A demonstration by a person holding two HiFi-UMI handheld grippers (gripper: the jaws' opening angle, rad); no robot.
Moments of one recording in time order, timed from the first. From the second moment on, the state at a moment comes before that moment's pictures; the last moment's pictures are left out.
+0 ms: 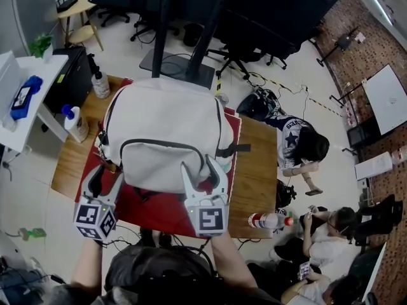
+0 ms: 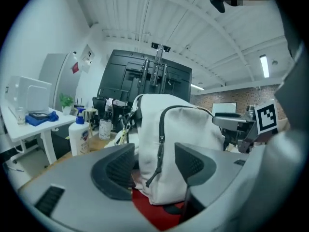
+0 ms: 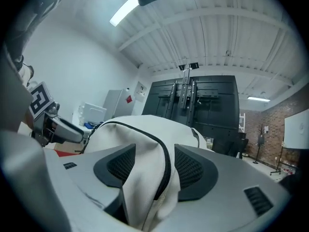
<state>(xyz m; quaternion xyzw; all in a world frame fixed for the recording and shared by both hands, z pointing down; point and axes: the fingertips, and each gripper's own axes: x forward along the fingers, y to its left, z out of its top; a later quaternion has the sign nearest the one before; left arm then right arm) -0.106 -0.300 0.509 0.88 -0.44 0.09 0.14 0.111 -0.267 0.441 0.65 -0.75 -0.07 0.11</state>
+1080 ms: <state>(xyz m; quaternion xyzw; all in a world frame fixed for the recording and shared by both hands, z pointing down) -0.015 -0.272 0.362 0.91 -0.40 -0.05 -0.01 0.153 -0.218 0.353 0.72 -0.68 -0.10 -0.05</state>
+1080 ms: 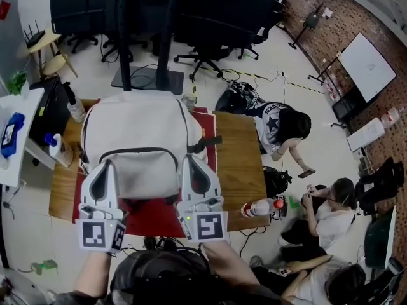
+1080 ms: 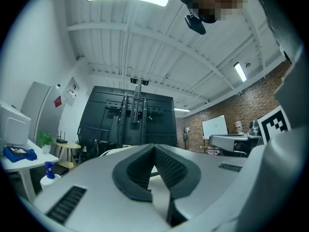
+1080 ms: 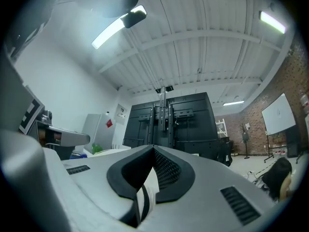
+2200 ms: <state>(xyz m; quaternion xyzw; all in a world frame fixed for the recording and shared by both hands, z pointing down) -0.007 -0.270 0.387 0.91 -0.41 -0.01 0.00 0.136 -0.228 0.360 0.69 -0.71 -0.14 0.02</state>
